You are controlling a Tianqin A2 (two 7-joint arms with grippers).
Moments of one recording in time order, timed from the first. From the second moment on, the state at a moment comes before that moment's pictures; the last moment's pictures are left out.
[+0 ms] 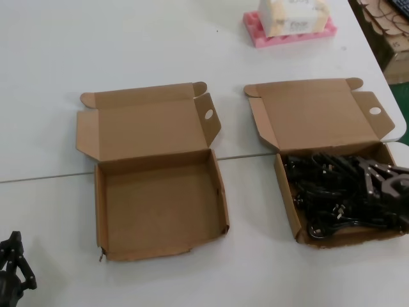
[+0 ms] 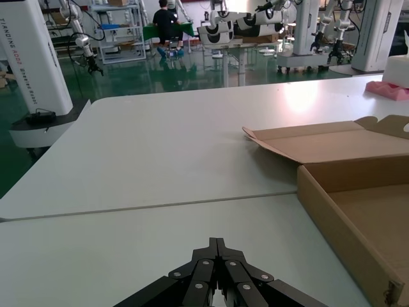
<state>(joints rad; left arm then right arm) 0.00 -0.30 1.60 -1.60 -1.80 0.00 0.00 0.26 0.72 -1.62 1.42 1.57 -0.33 0.54</state>
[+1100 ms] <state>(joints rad) 0.00 -0.30 1.60 -1.60 -1.80 0.00 0.00 0.37 0.79 -1.86 1.28 1.56 -0.24 0.54</state>
